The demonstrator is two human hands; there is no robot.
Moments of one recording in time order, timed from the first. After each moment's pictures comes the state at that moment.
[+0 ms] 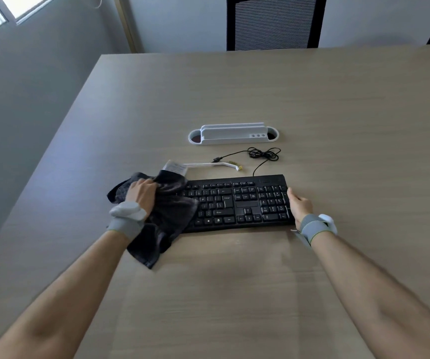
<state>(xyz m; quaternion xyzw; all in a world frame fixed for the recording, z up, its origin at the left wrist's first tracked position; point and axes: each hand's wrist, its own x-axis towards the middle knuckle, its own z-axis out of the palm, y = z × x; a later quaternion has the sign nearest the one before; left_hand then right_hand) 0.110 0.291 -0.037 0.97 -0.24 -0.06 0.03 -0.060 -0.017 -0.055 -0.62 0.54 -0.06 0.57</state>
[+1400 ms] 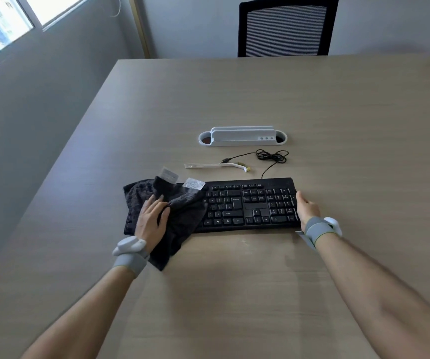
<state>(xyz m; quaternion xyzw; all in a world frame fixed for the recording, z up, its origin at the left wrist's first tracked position) 0.038 0.323 -0.072 0.94 -0.18 -0.02 0.30 -0.067 -0.014 -0.055 -0.62 0.56 -0.06 0.55</state>
